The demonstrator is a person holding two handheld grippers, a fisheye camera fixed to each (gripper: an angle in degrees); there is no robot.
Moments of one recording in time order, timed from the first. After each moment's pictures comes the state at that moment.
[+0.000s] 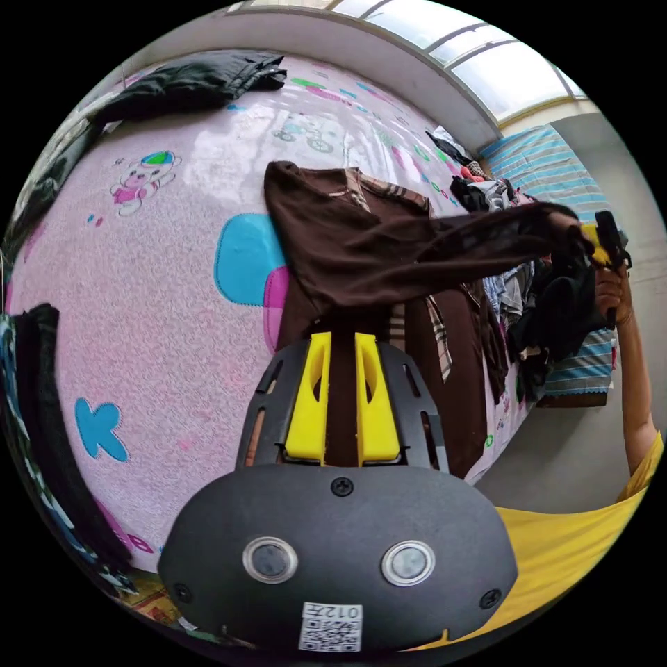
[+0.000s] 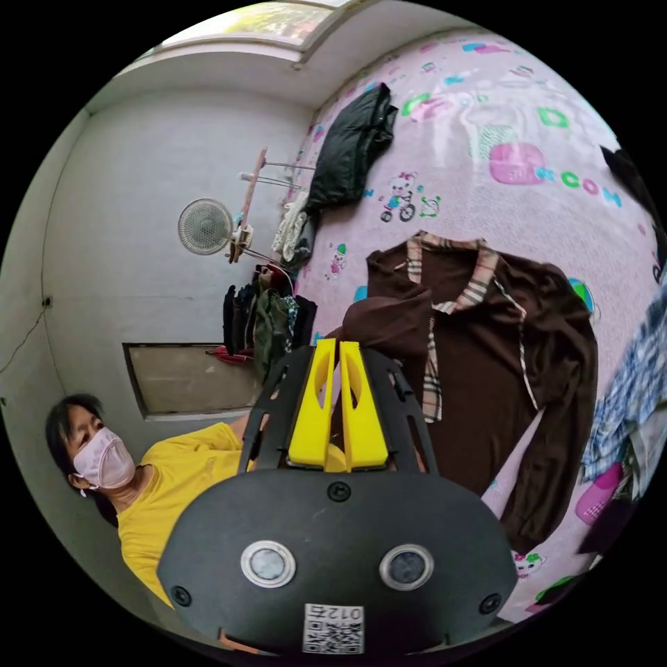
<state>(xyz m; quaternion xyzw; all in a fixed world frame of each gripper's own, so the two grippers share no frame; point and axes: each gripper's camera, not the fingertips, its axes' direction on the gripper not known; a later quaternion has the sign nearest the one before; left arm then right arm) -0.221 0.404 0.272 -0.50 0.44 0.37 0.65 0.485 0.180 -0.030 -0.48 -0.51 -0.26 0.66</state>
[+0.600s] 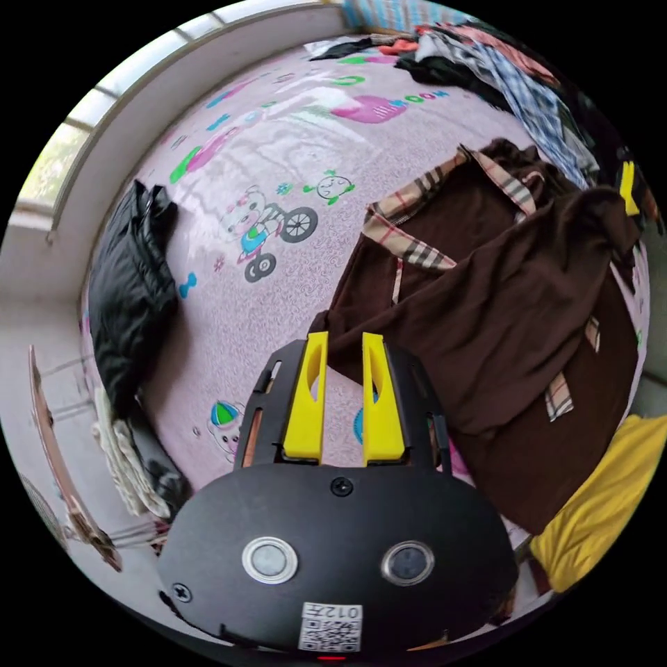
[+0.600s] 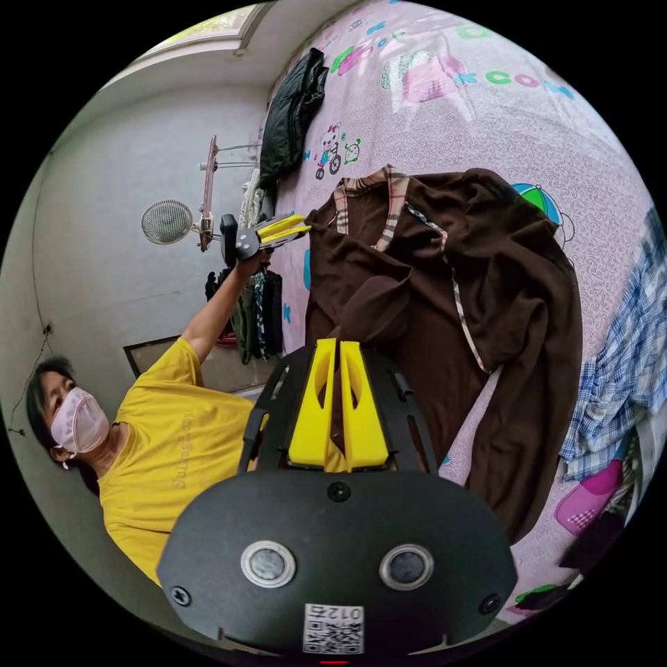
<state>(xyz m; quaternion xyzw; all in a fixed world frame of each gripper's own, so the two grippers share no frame) 0.024 0.447 0.257 -0.25 0.35 0.74 0.52 0.506 0.283 0.131 -0.55 -0.48 -0.25 0.63</state>
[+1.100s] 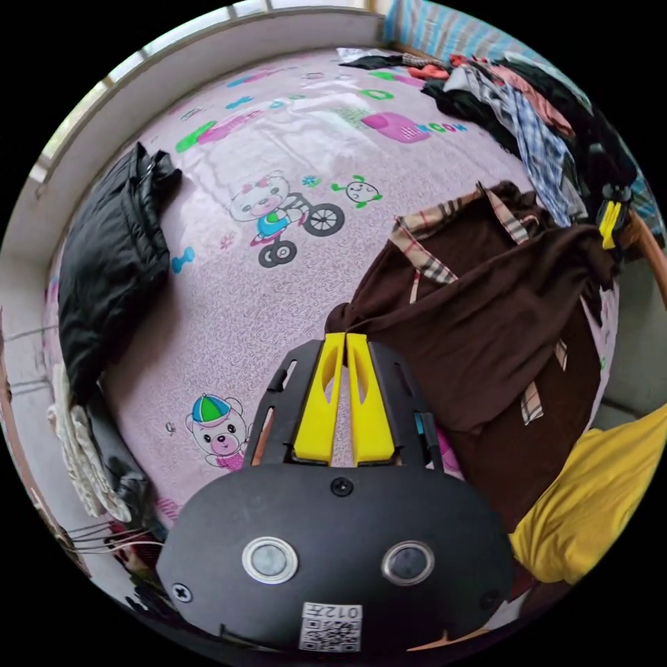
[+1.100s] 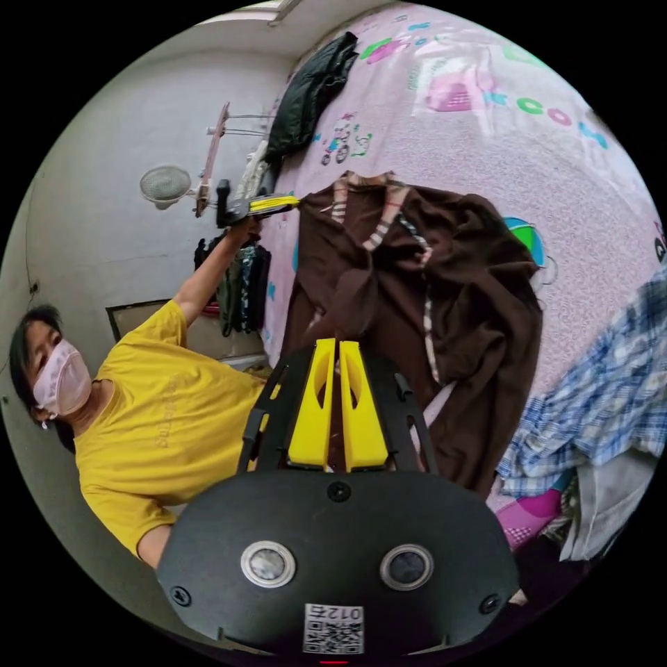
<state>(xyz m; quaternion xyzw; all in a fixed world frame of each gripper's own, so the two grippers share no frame) 0.040 0.431 0.296 -0.33 0.41 0.66 0.54 0.476 0.304 0.136 -0.54 -0.46 -0.34 0.61</state>
